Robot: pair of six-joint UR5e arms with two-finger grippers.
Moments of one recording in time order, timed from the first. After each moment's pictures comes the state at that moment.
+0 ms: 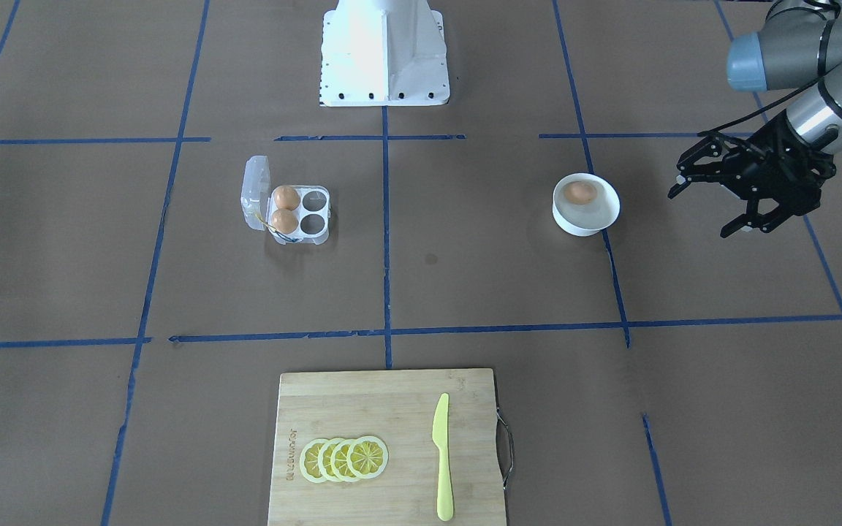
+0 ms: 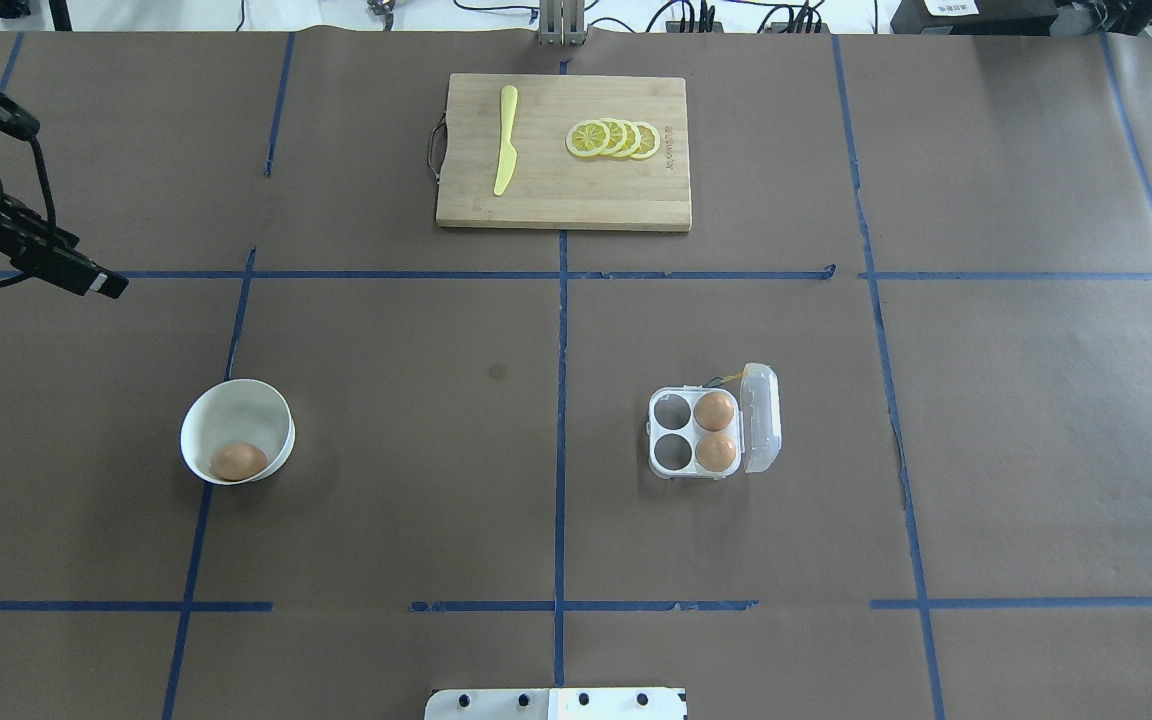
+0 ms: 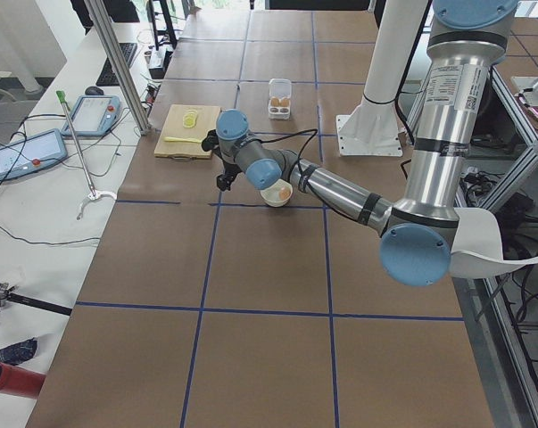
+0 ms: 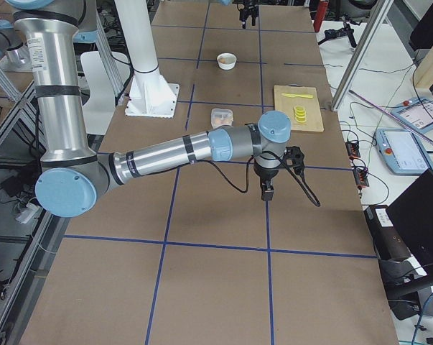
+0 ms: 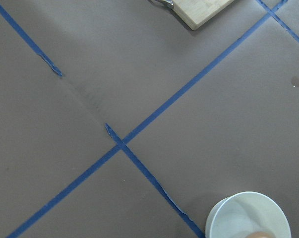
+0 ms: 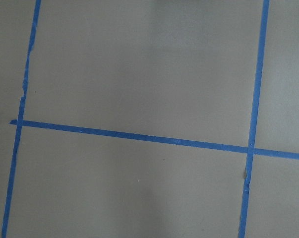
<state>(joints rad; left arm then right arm) -1.07 -1.70 -1.84 -1.99 -2.41 -0.37 1.46 -1.47 1.77 -1.65 2.39 0.13</state>
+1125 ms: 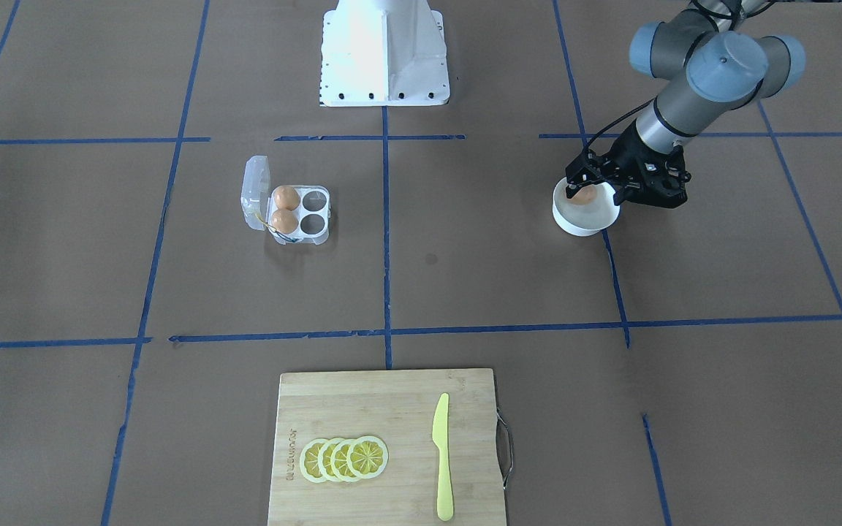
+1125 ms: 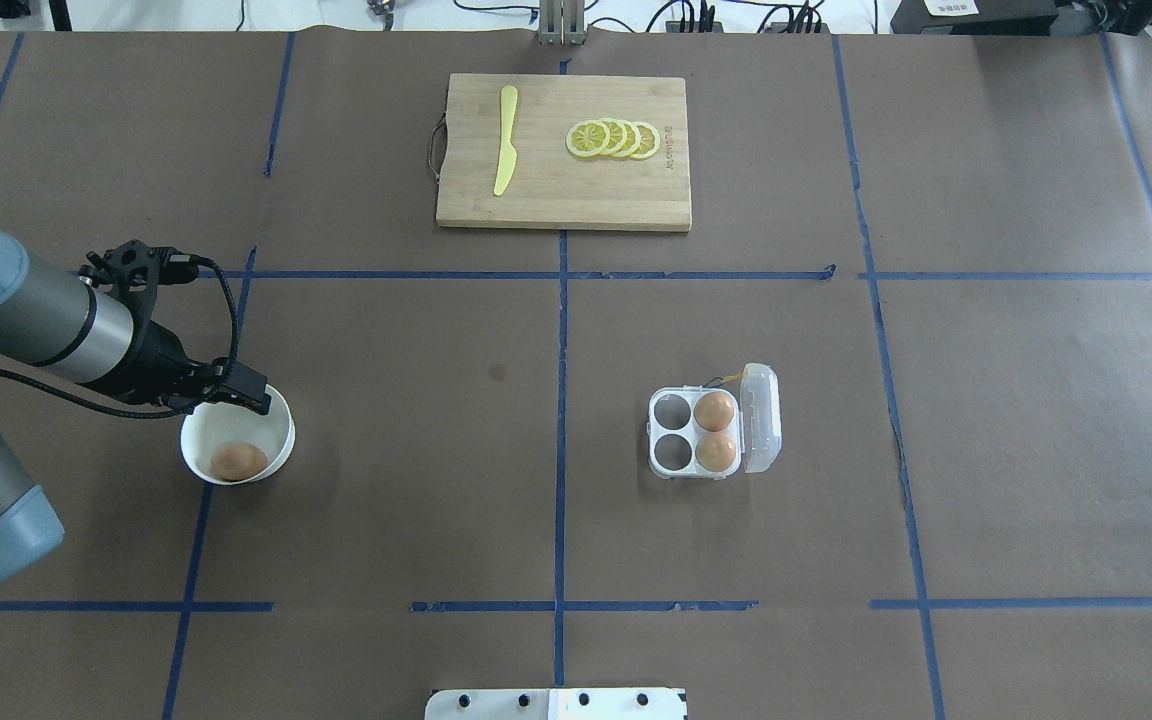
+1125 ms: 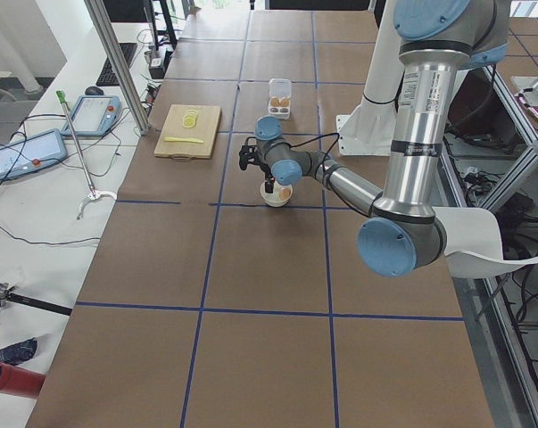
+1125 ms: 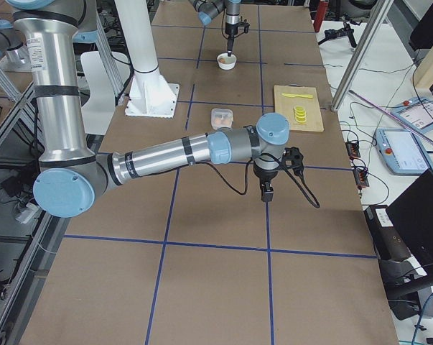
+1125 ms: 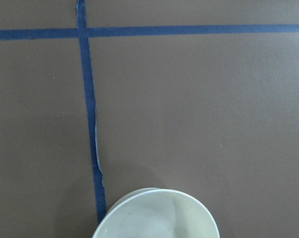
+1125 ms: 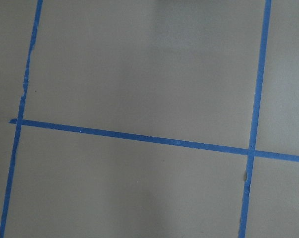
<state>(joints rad) -0.72 -1.69 -1.86 -2.01 -2.15 -1.06 1.46 -1.48 1.77 -1.63 2.39 0.13</state>
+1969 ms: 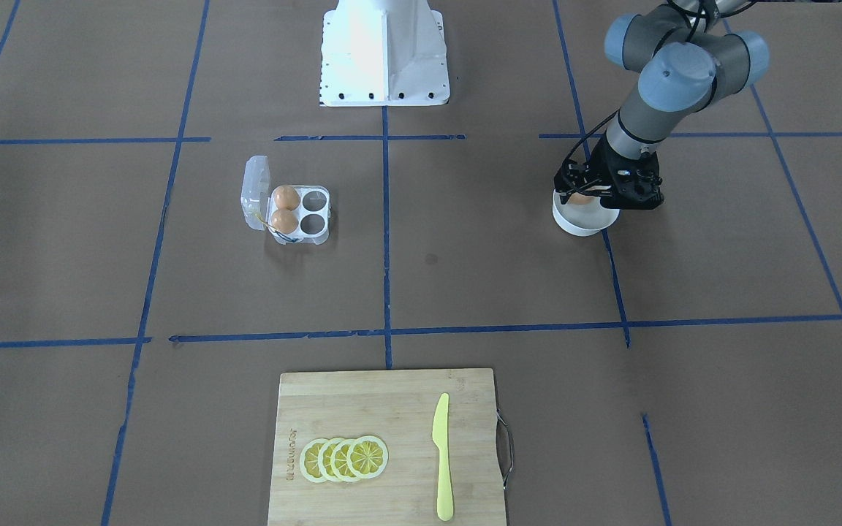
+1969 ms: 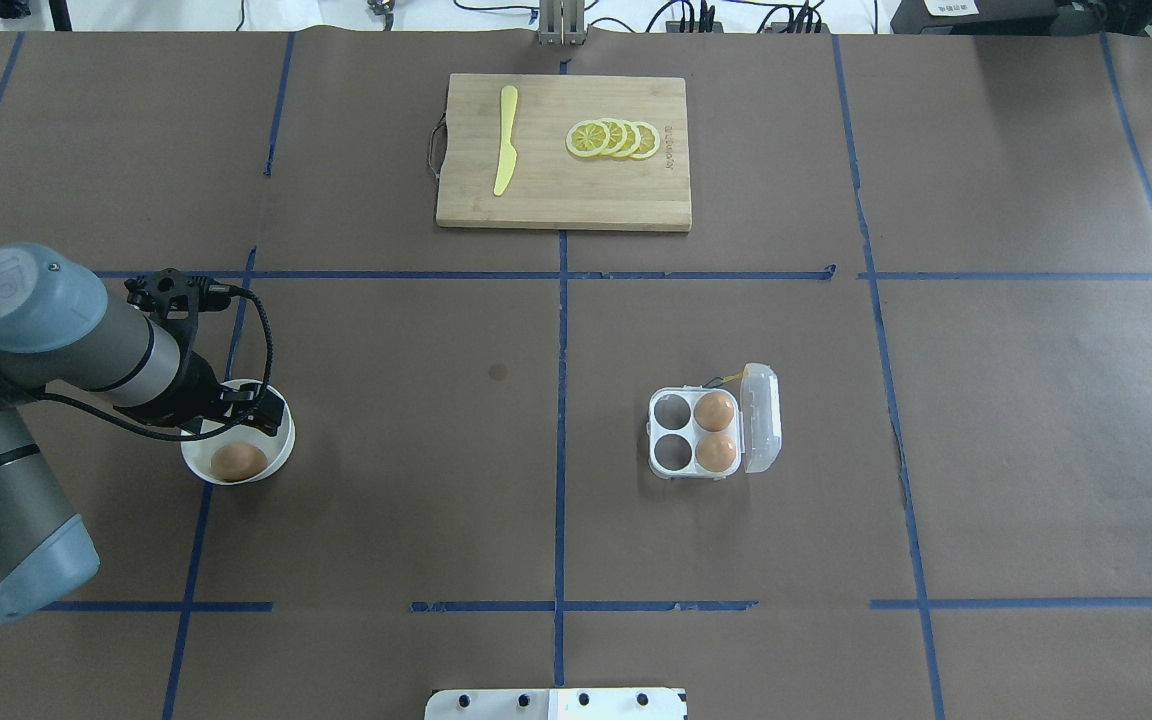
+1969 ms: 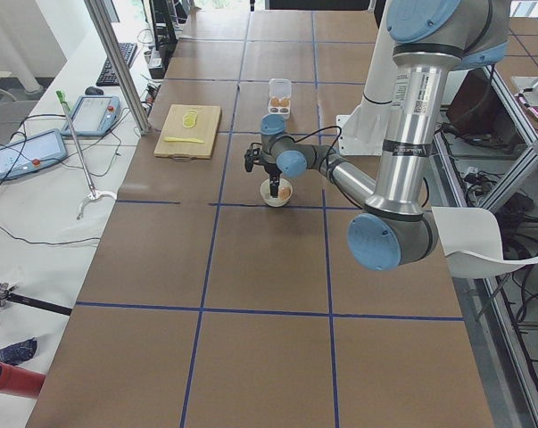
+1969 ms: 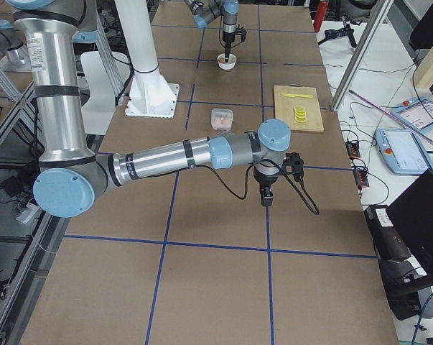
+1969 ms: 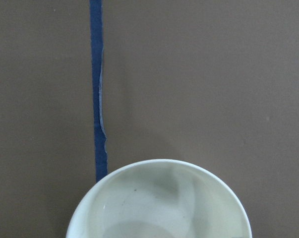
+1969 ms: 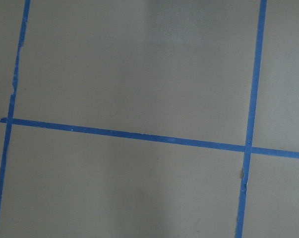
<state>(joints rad) -0.65 -1.73 -1.87 -1.83 -2.06 -1.06 1.46 -1.48 1.73 -1.61 2.40 0.13</state>
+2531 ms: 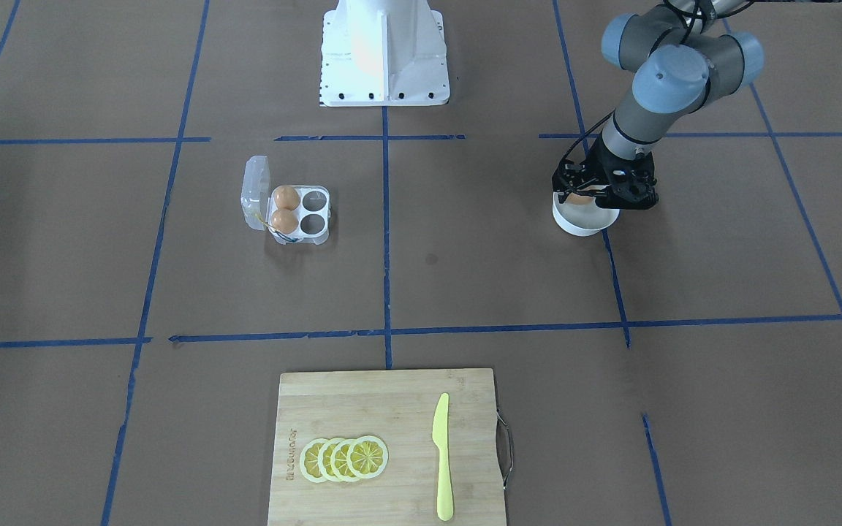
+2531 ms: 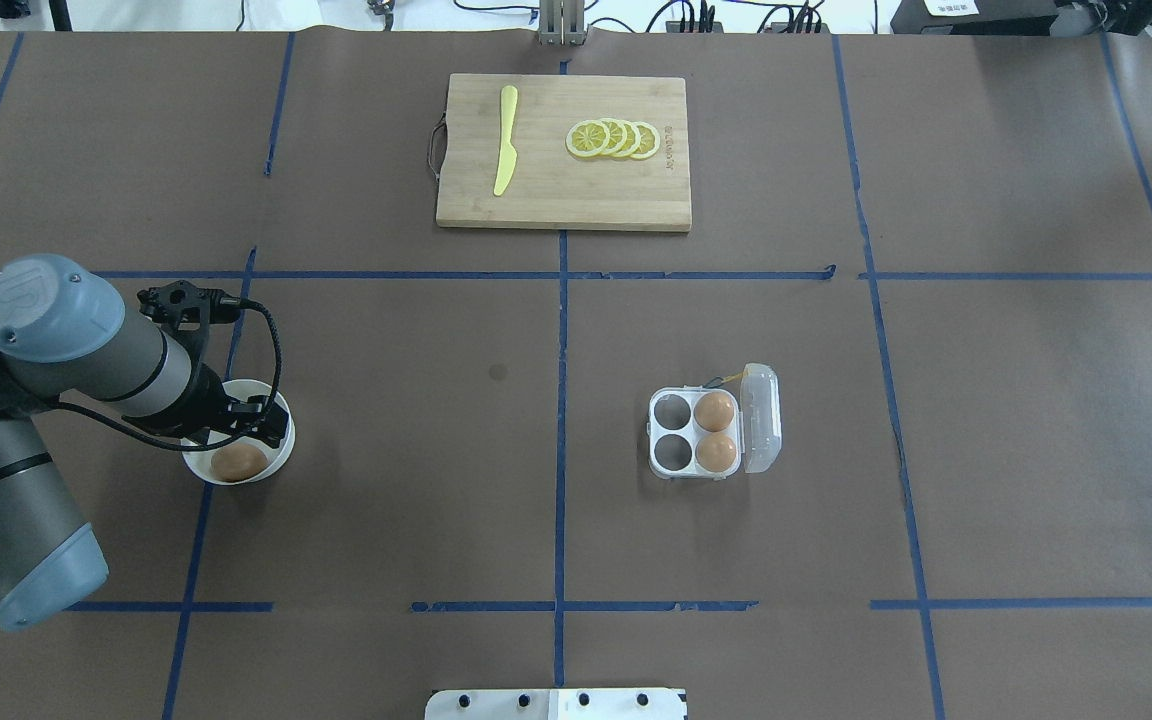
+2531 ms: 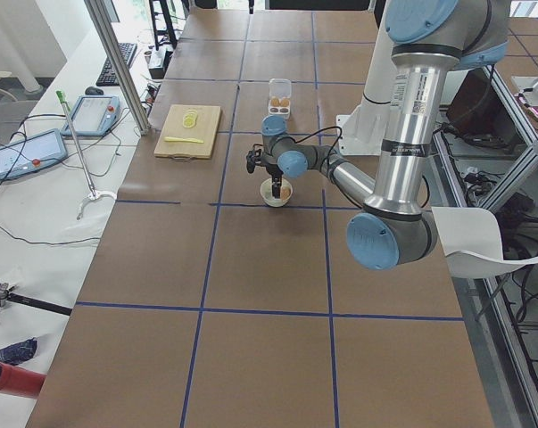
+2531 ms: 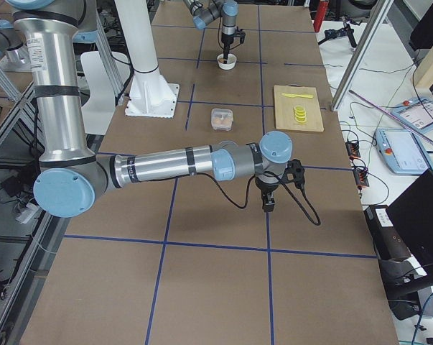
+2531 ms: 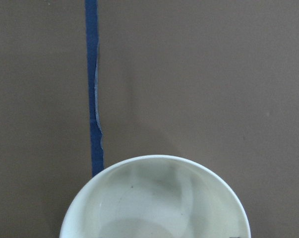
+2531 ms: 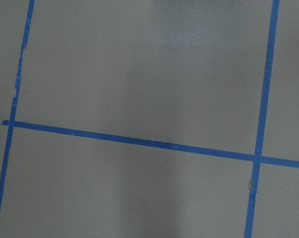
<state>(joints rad) -0.63 -1.73 -1.86 -1.82 -2.06 -1.06 1.46 -1.48 1.66 -1.51 2.45 0.13</state>
